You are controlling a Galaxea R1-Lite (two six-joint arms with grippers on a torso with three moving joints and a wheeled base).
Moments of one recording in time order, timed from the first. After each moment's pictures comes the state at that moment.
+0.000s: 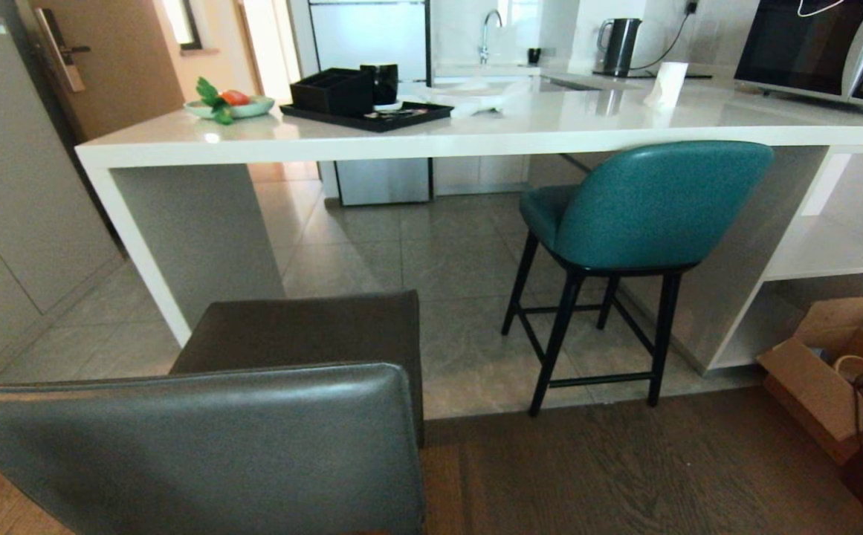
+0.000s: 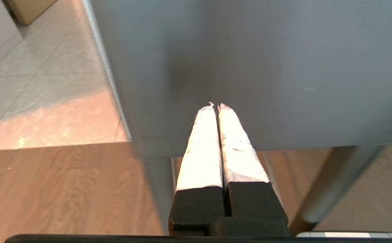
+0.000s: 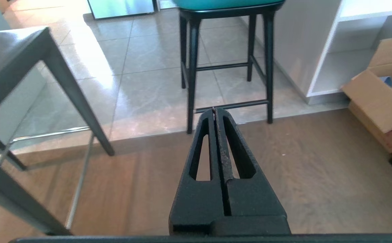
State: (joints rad) left arm 0.00 0.00 0.00 0.00 -0.02 0.00; right arm 0.00 0.00 0.00 0.00 -0.01 0.04
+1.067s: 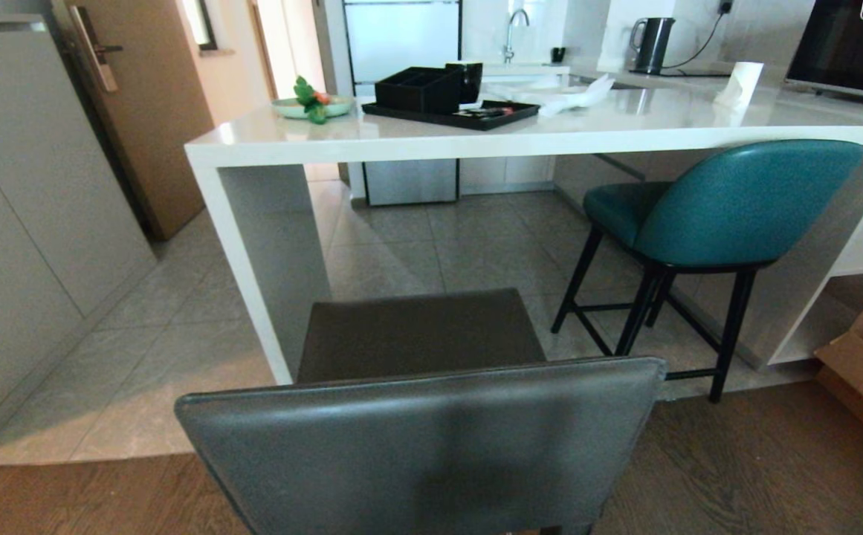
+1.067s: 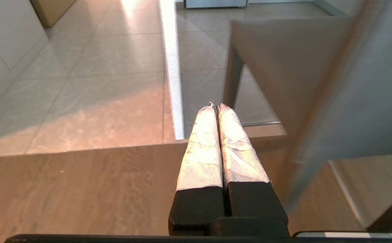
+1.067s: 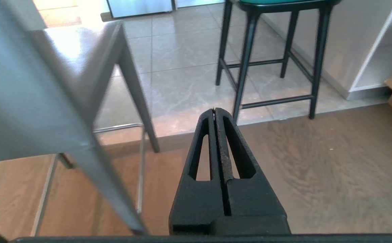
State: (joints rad) left arm 0.00 0.00 0.00 0.00 -0.02 0.00; right arm 0.00 0.00 0.00 0.00 -0.01 0.04
